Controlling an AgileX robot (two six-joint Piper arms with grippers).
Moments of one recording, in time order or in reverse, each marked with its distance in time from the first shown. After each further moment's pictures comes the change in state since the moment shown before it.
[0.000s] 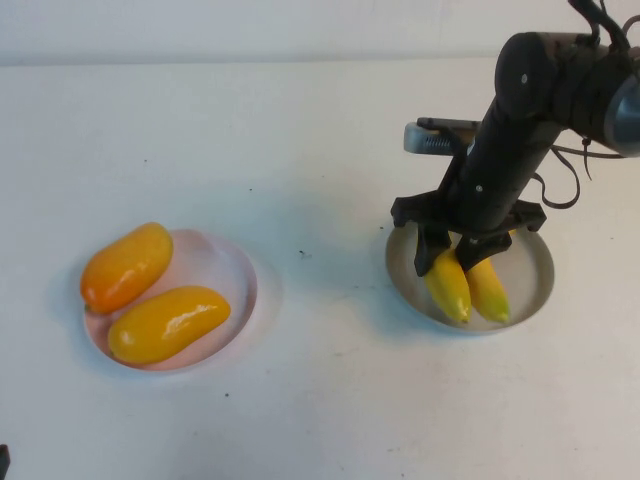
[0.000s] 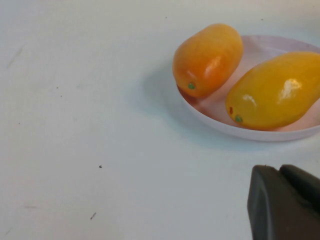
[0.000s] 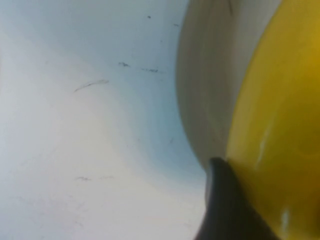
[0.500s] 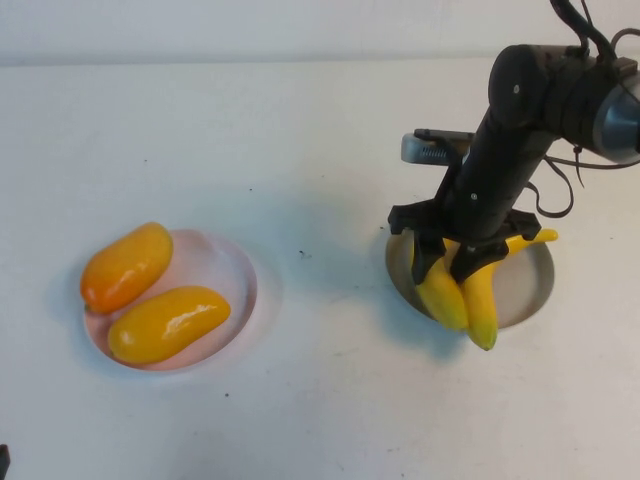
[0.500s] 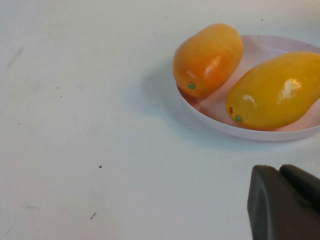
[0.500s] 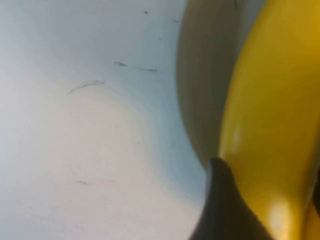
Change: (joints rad) right arm 0.000 0.030 0.000 0.013 -0.006 0.000; left arm 0.000 0.000 0.000 0.000 0.000 0.000
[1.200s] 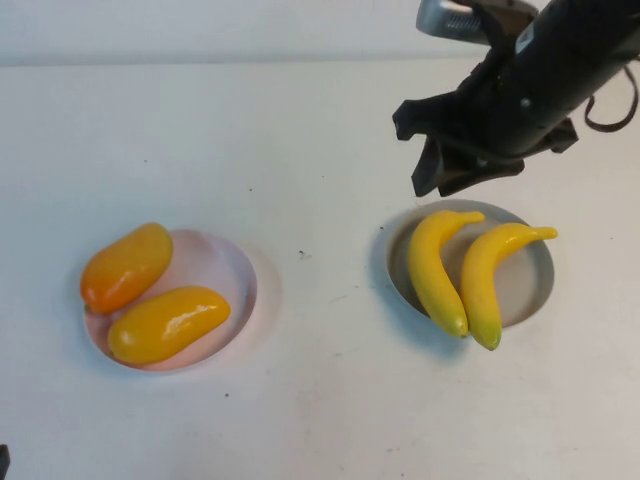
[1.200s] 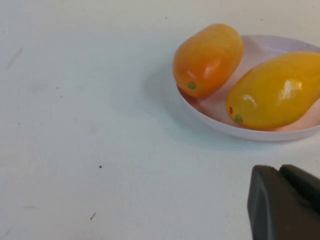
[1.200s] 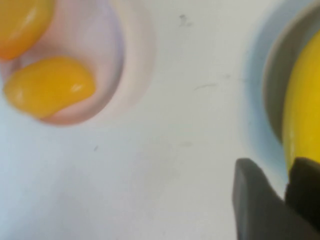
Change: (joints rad) right arm 0.039 -0.330 -0.003 0.042 0.008 -0.006; left arm 0.000 0.000 0.000 0.000 0.000 0.000
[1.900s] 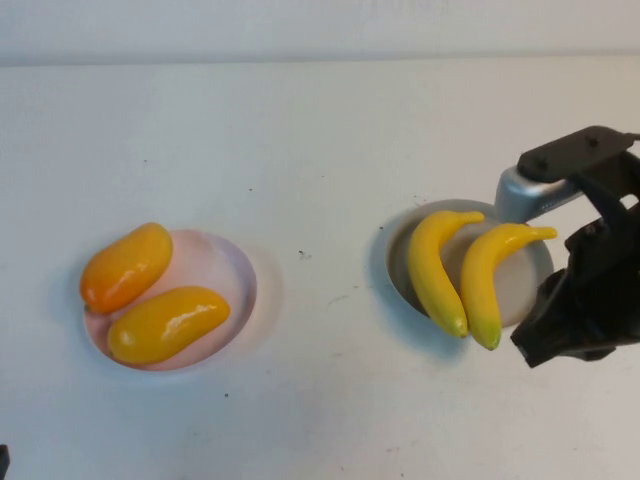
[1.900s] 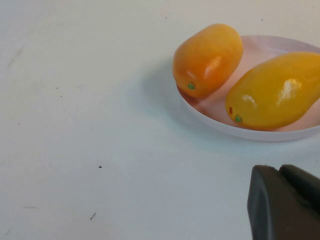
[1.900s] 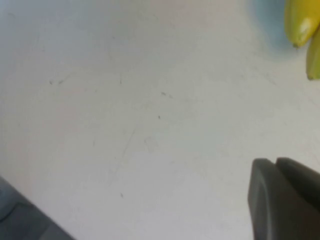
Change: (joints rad) right arm 0.100 -0.476 0.567 -0.085 -0.038 -0.253; left arm 0.000 0.000 0.000 0.000 0.000 0.000
